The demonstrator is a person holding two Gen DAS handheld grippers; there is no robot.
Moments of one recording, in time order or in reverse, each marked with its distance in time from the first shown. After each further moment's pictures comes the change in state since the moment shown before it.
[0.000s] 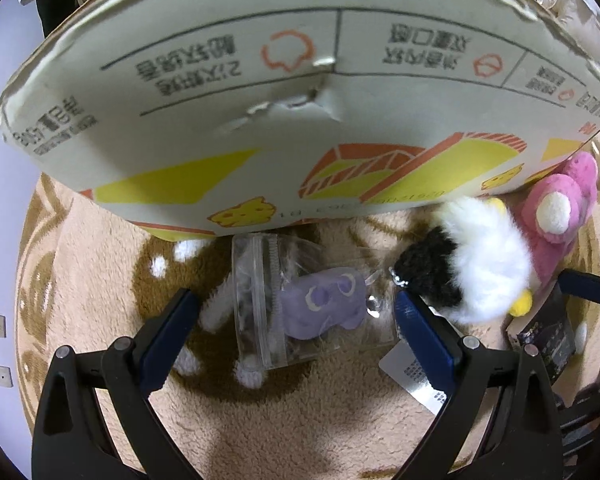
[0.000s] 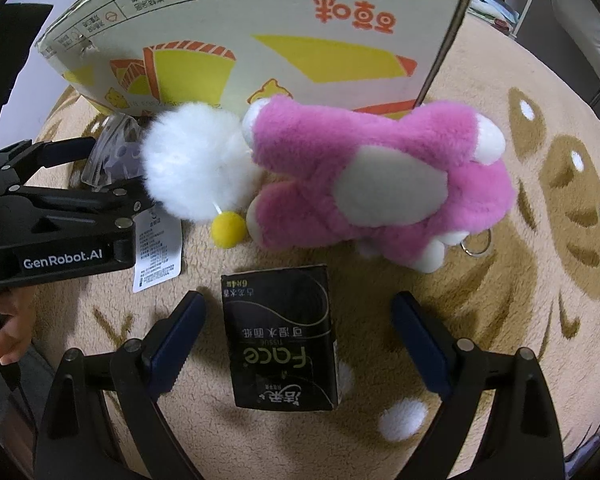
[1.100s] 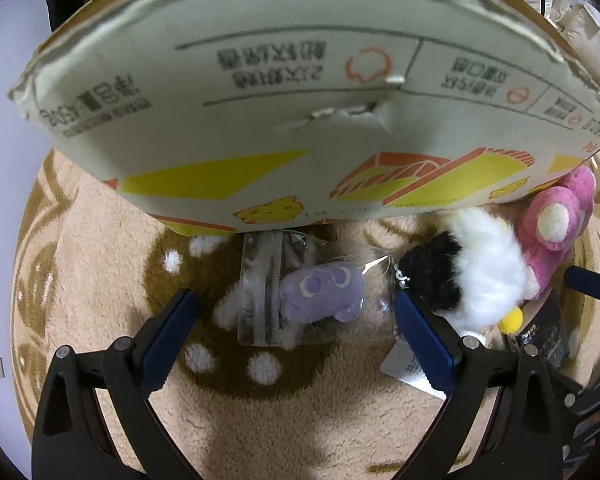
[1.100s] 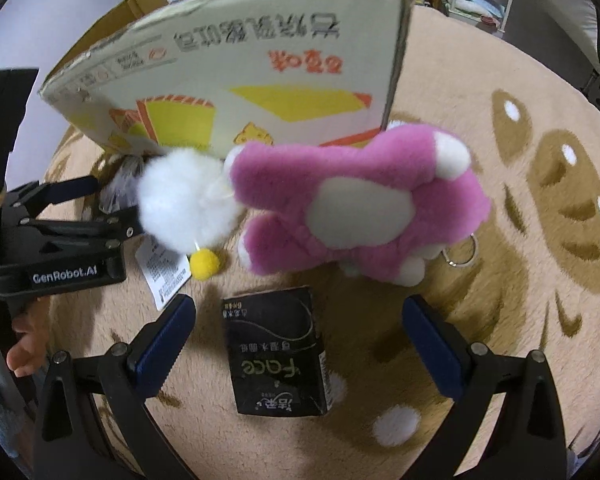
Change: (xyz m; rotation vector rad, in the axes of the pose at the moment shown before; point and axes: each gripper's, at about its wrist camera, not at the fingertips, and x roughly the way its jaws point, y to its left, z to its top) left arm 0.001 0.029 0.000 -0.039 0.006 -0.024; right arm -0.023 -0.026 0.005 0.068 -0.061 0.050
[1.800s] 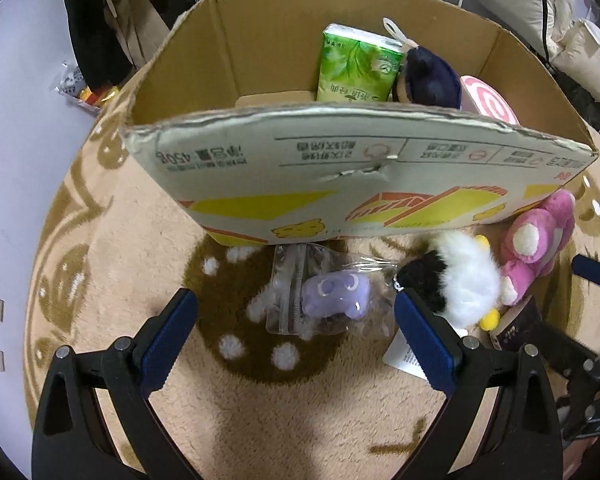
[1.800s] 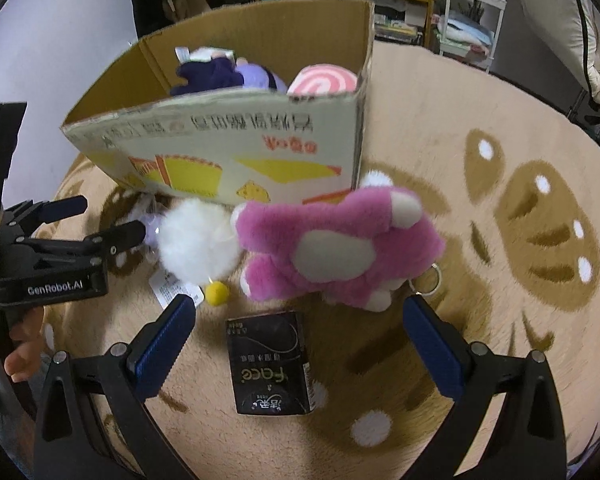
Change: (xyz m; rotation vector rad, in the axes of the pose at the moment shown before) left arm -0.036 0.011 -0.005 -0.037 -0.063 0.005; right arm -0.037 -0.017 0.007 0.001 -0.115 -0.008
